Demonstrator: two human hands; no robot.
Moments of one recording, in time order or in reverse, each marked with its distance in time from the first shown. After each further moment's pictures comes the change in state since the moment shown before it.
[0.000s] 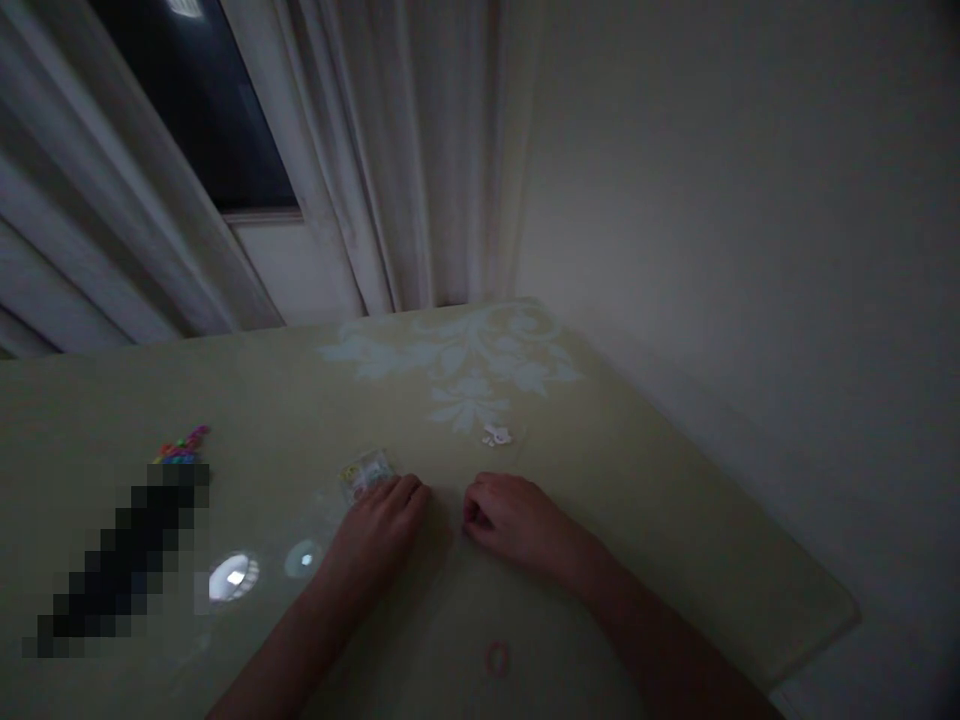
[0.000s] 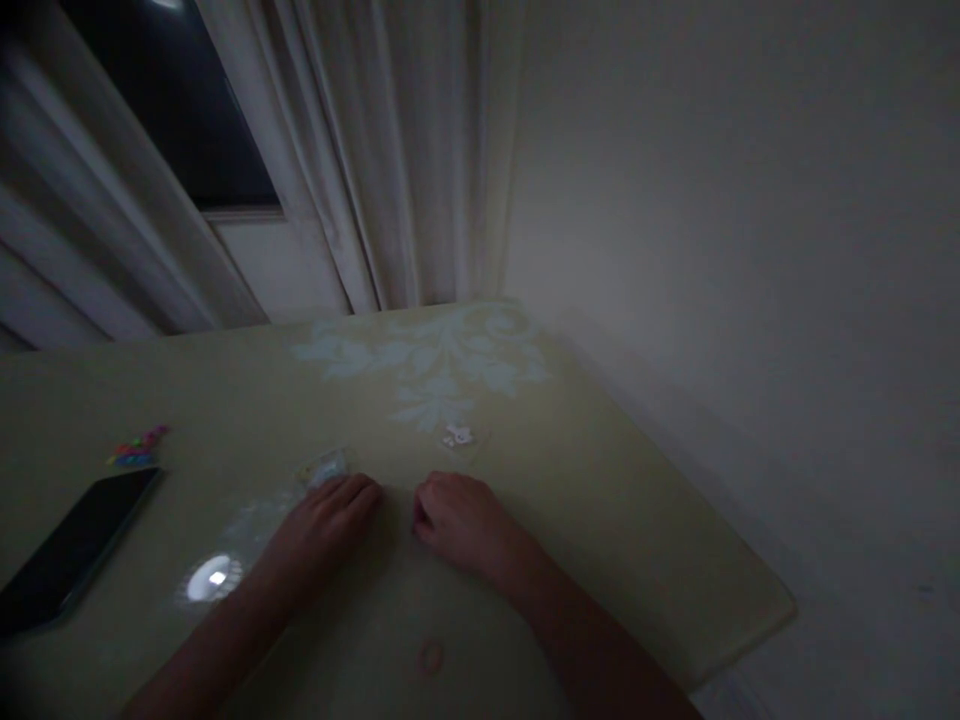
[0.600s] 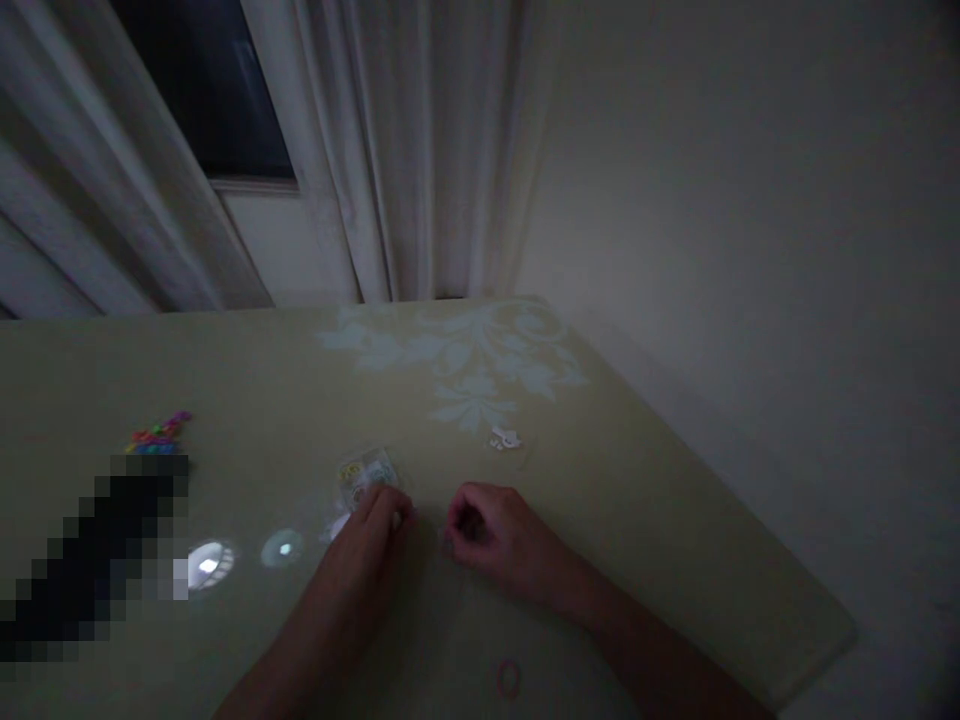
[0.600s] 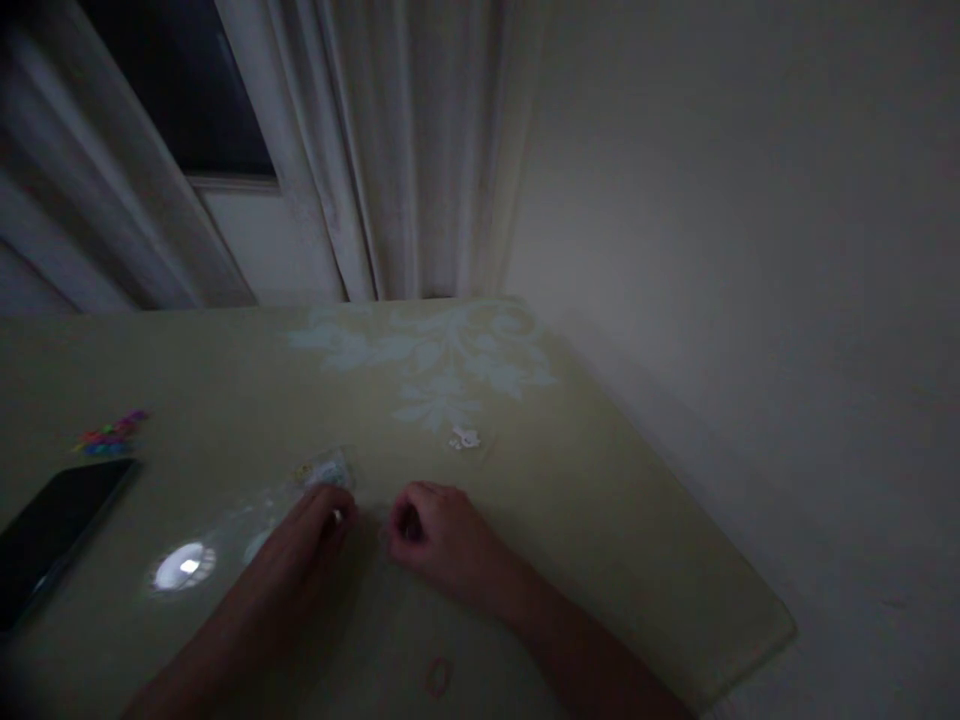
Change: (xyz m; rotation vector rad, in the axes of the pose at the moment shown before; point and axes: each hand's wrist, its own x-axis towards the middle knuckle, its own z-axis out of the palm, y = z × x) left_hand -0.033 -0.005 0.026 -0.580 0.302 -0.192; right_hand 0.004 -0.013 0.019 0.542 0.140 -0.007
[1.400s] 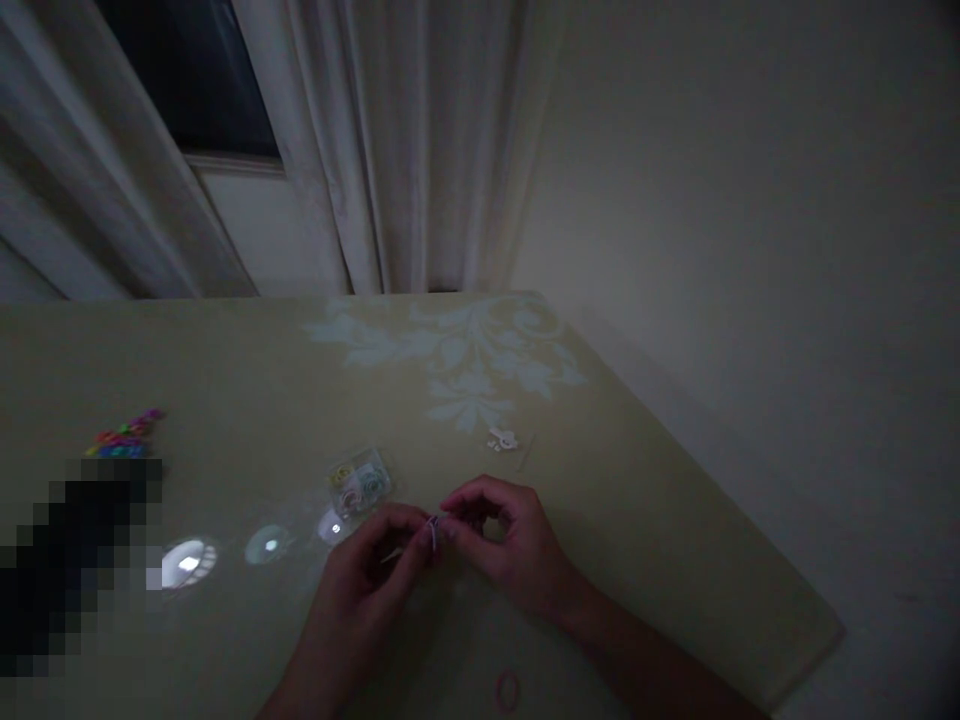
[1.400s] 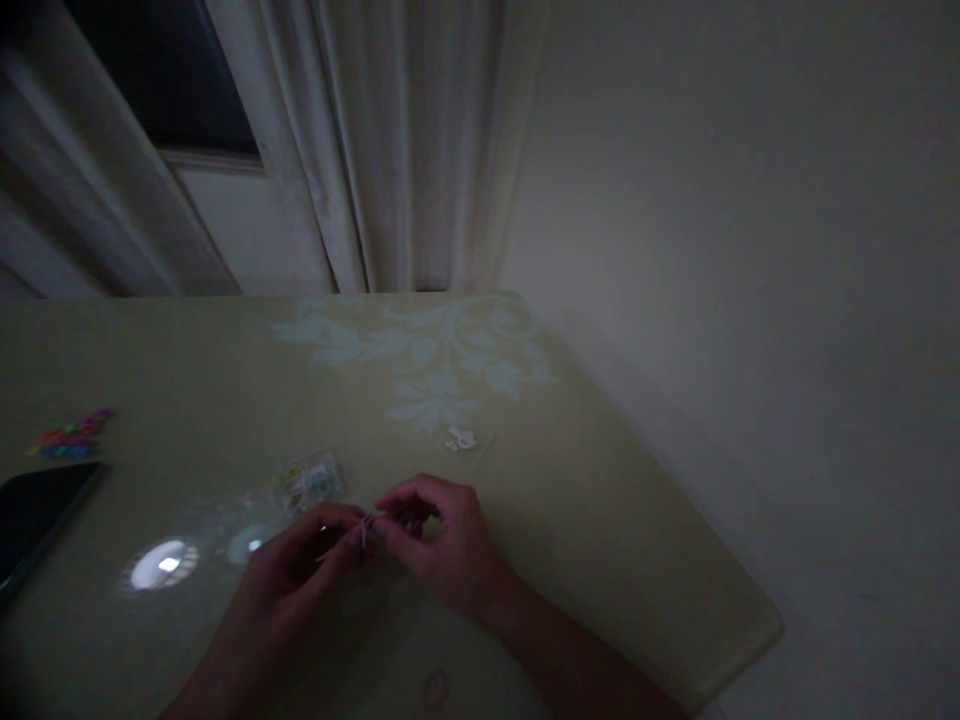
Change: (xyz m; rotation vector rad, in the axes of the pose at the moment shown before) left_hand 0.001 0.038 0.001 -0.733 0.023 -0.272; right_hand -0.003 -0.006 0.006 0.363 0.274 -0.032
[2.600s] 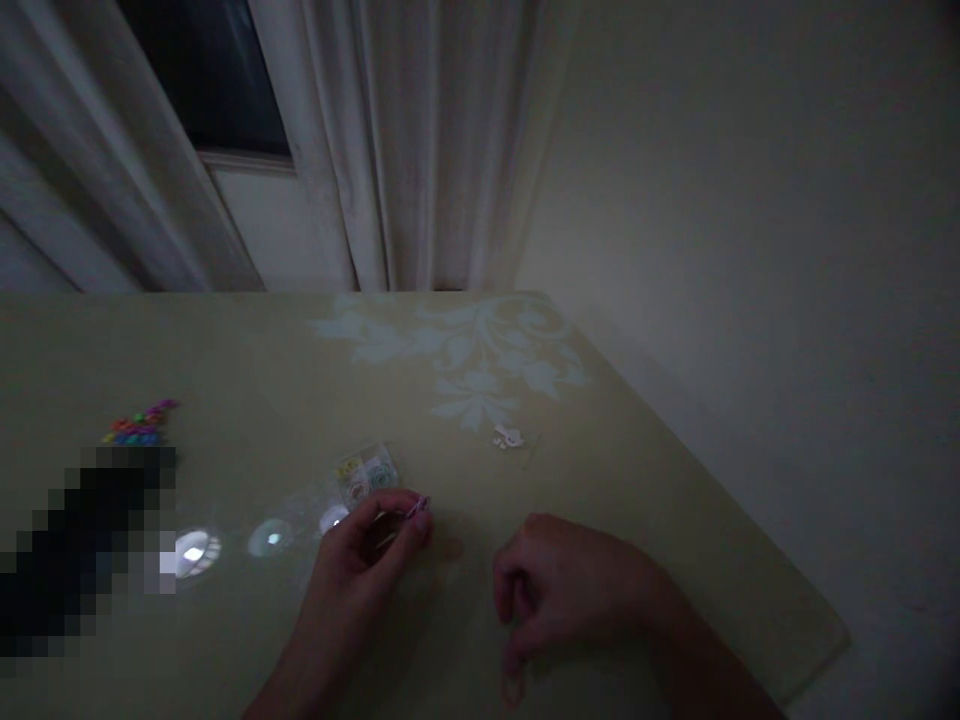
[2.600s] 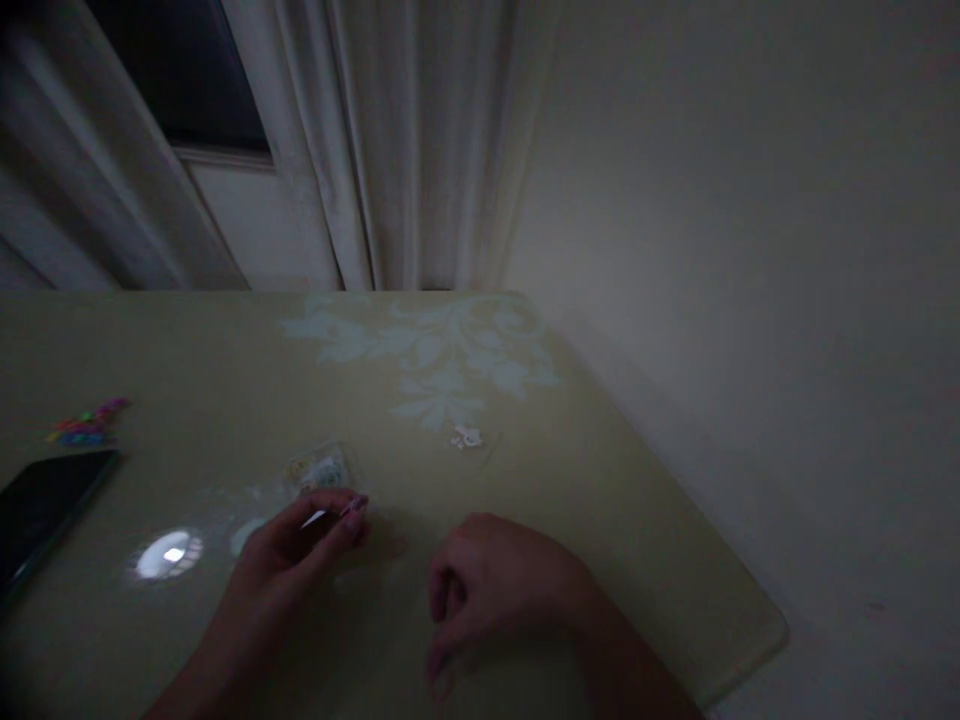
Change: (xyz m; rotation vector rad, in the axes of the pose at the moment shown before) left_hand 0.004 -0.004 -0.005 -0.147 0.164 -0.108; right_hand -0.007 -0.035 -0.052 -0.577 -0.745 0.242
